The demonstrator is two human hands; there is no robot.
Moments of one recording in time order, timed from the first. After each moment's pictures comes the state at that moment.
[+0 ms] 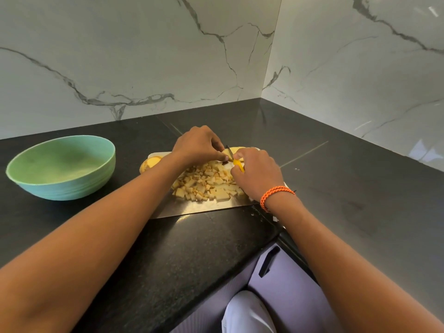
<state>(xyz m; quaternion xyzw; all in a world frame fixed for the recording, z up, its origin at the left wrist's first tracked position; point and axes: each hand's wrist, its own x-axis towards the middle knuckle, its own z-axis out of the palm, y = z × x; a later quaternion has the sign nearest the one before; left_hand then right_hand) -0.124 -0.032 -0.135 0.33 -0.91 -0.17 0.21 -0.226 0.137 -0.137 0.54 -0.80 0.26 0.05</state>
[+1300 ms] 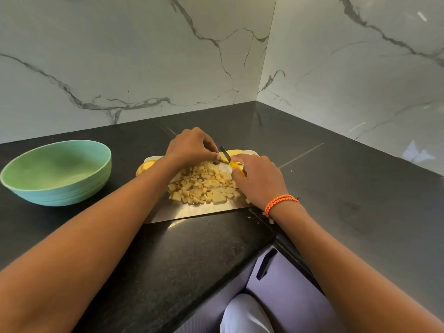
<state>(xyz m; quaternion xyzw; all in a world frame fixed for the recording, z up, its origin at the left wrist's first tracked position) -0.119 -0.040 -0.133 0.34 -0.89 -0.20 0.22 -0.227 0.152 -0.134 0.55 -0.80 0.24 0.05</state>
